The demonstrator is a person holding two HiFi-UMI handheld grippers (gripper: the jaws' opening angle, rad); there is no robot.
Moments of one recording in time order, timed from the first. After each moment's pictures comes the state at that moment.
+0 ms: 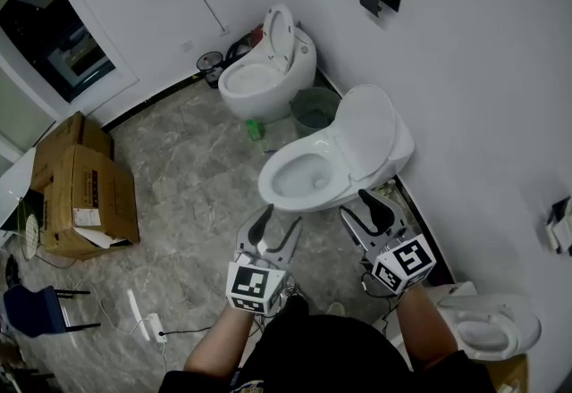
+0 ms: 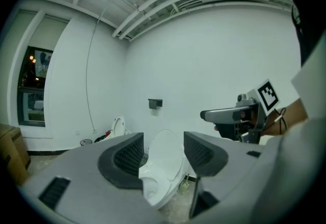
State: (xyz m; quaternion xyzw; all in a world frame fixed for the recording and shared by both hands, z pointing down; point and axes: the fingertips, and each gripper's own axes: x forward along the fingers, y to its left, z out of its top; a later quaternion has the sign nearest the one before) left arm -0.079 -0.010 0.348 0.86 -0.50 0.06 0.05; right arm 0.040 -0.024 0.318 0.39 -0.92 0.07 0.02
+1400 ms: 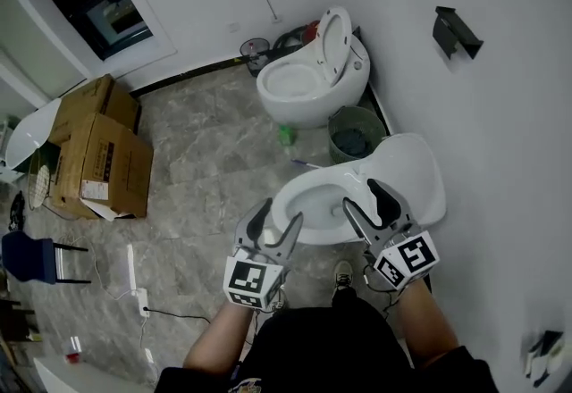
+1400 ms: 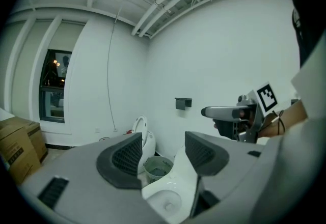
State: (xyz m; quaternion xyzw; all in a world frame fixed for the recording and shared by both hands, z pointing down) left arm -0.116 -0.206 0.367 0.78 -0.61 0.06 0.08; right arm 0.005 -0.261 0.331 0.29 -0.95 0.07 0.00
